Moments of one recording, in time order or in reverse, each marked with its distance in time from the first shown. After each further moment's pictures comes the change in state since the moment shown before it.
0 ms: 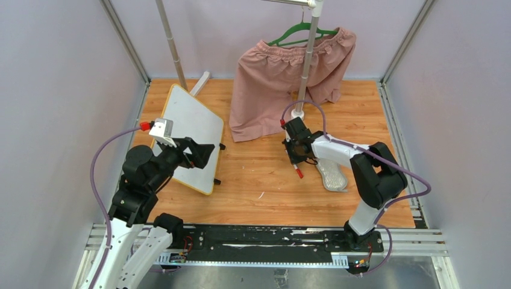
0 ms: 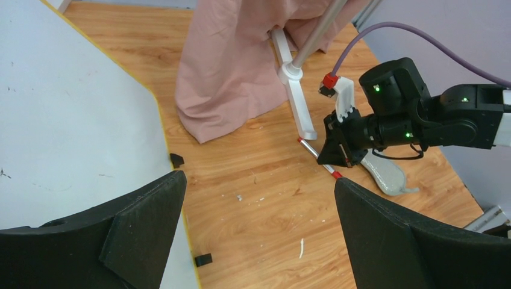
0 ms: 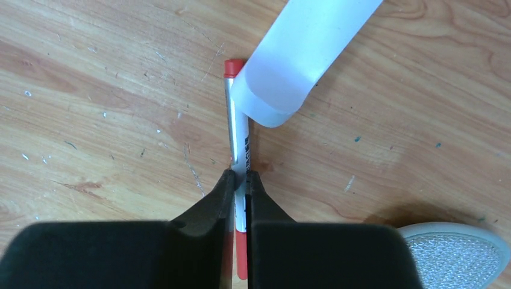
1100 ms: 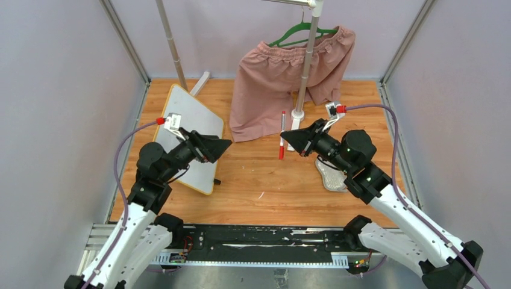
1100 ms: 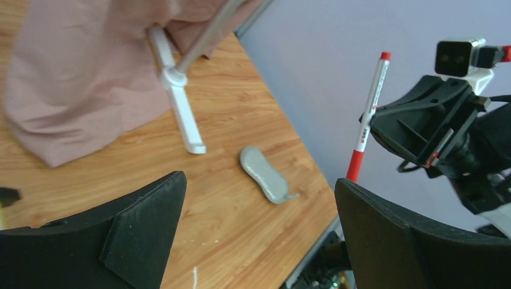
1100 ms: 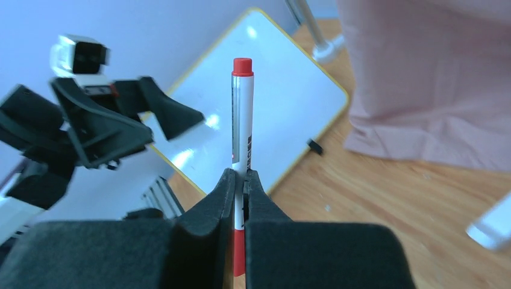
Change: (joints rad) left arm -0.009 0.058 -0.195 0.430 0.205 -0.370; right arm 0.090 -0.884 -0.200 0.394 -0.281 0.399
